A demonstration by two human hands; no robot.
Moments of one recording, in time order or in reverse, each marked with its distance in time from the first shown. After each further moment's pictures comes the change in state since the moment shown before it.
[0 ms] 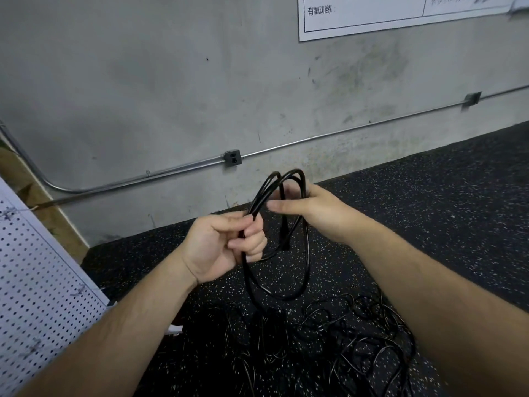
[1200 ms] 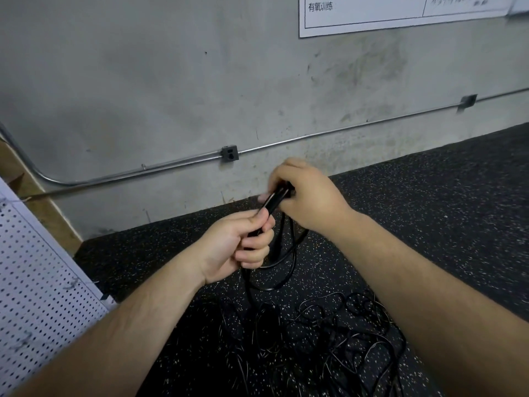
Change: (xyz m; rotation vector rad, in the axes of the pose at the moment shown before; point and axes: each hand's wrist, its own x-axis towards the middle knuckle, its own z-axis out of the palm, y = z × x) left_hand 0.008 -0.009 0.016 0.034 0.118 -0.085; right_hand 0.010 -0.006 0.005 -0.893 0.325 -0.400
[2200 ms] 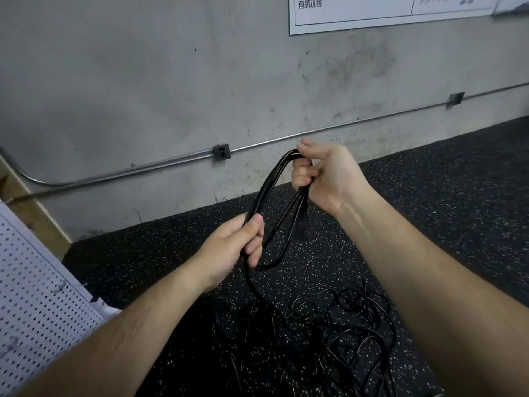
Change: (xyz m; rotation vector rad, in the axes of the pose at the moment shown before) left_hand 0.008 -0.031 0.001 0.433 0.271 0.181; right_hand 0.012 -0.001 -0.037 1.612 0.211 0.853
